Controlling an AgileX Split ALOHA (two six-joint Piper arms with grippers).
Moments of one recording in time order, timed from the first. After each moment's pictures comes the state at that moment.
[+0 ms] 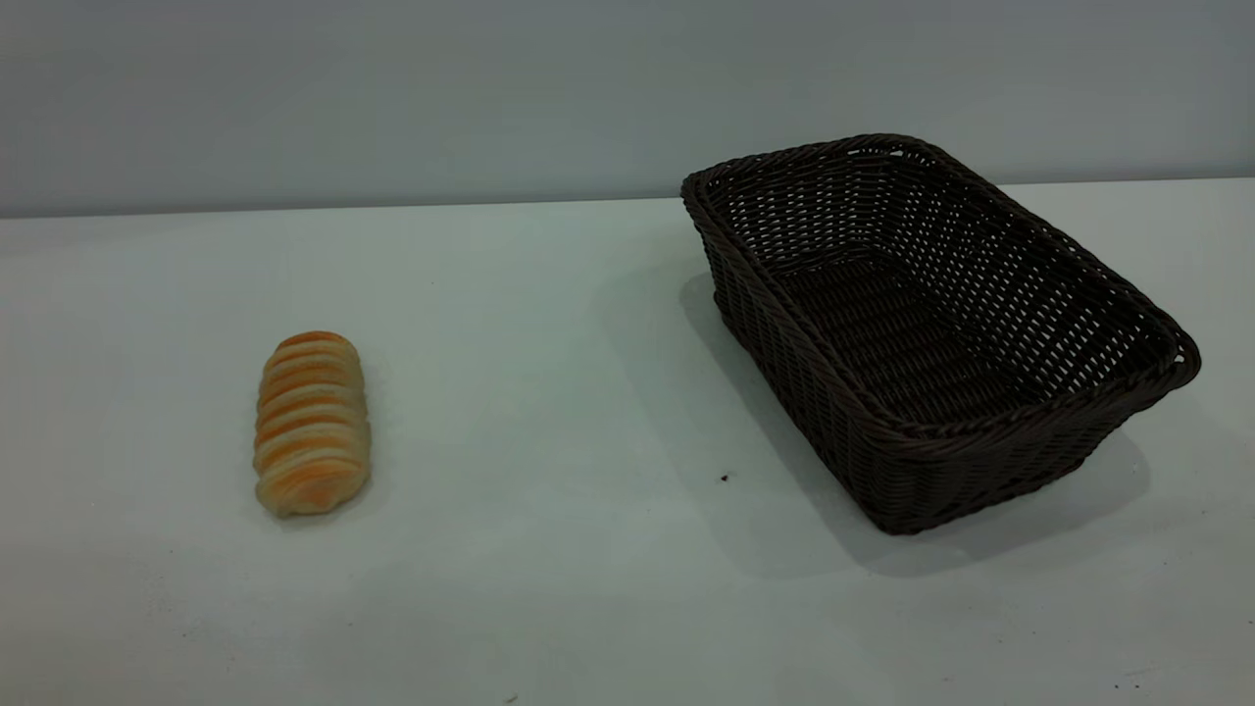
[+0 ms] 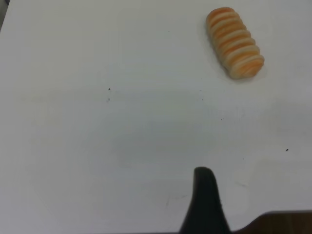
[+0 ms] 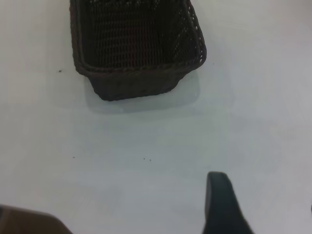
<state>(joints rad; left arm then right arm) 0.00 -0.02 -0.49 0.00 1.13 -0.02 0.02 -0.02 -0.48 0.11 1.14 -0.18</state>
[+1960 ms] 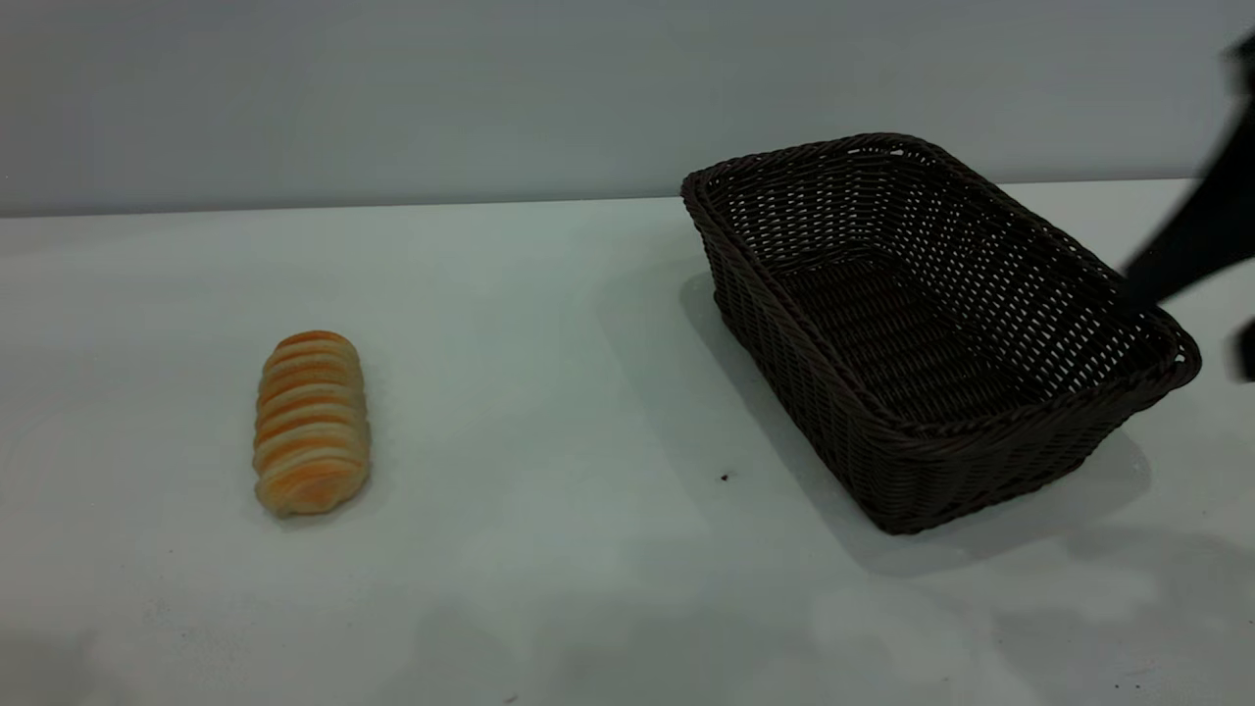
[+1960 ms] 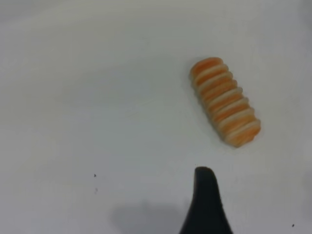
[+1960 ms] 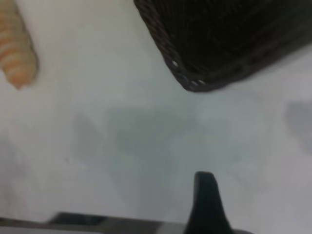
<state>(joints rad) 0.00 0.94 -0.79 -0.09 0.64 0.17 0.08 1.41 -0.65 0.82 0.60 -0.27</state>
